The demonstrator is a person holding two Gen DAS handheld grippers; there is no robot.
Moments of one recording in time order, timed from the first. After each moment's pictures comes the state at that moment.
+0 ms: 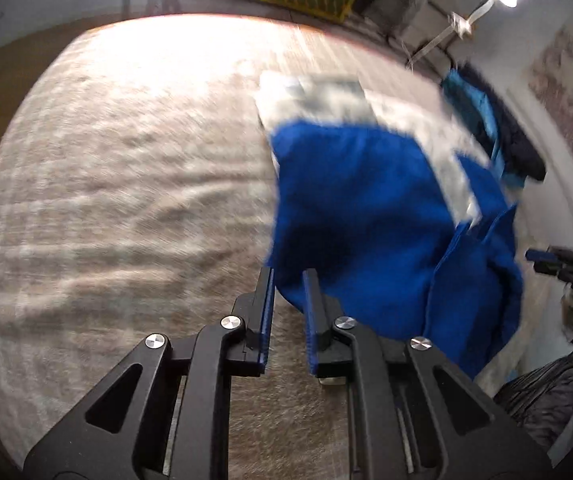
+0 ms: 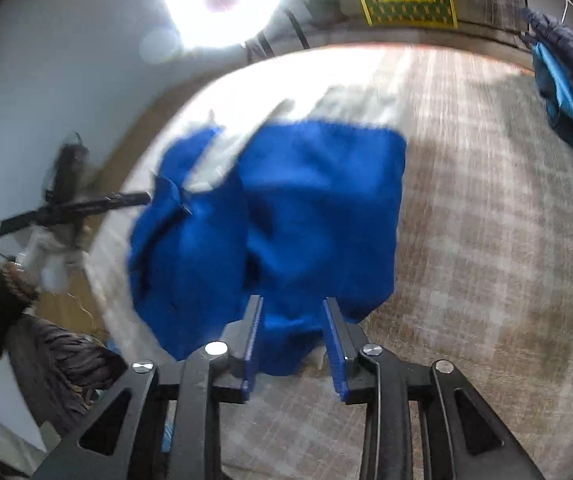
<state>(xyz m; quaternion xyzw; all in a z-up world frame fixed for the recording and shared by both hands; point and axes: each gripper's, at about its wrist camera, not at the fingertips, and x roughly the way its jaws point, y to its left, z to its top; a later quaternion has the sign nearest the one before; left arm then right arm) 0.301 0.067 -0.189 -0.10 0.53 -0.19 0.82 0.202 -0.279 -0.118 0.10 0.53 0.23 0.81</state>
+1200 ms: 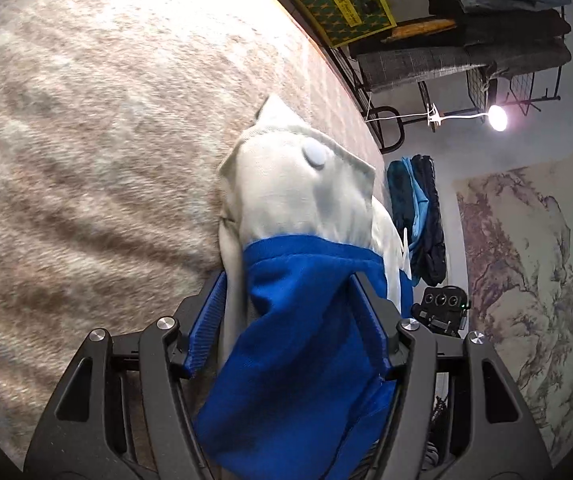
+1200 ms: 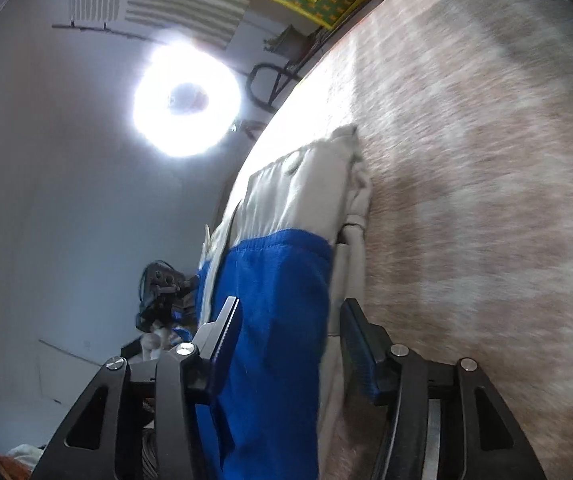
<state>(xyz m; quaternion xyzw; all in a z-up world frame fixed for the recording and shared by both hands) 0.392 0.072 -0.251 -0.38 0.54 -0.27 0.70 0.298 -0.332 -0.220 0.39 0.47 0.28 0.74</state>
